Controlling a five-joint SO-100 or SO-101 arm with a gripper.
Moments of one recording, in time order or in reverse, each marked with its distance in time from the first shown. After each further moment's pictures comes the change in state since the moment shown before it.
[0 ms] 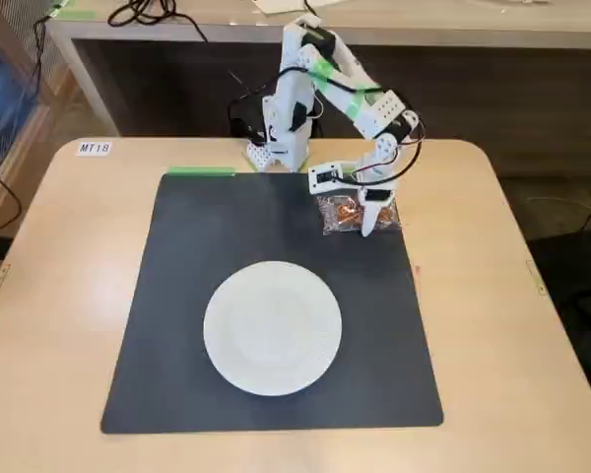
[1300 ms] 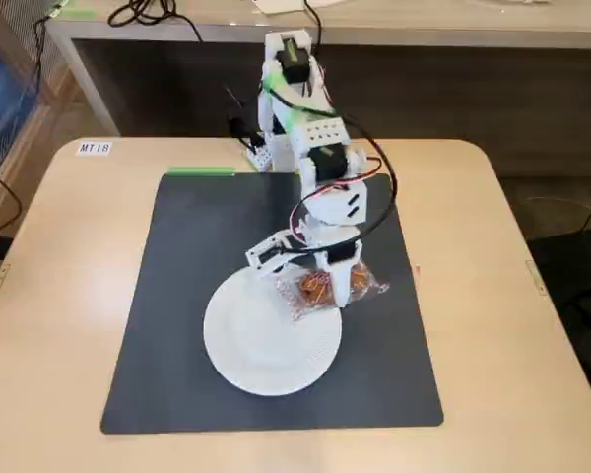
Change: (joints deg) arm 39.7 -14.0 -37.2 -3.3 -54.9
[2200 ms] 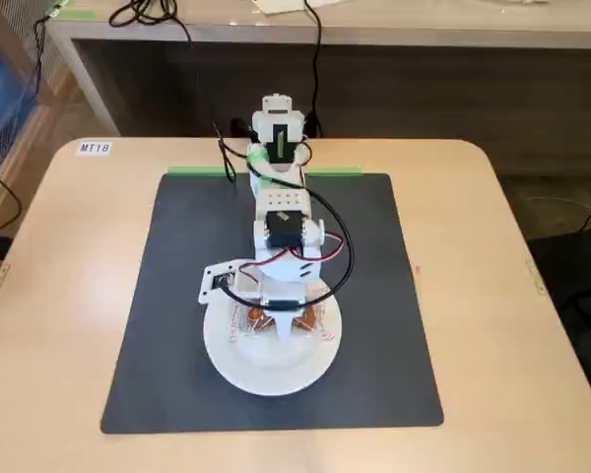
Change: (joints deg) arm 8.7 -38.8 -54.0 31.2 13.5
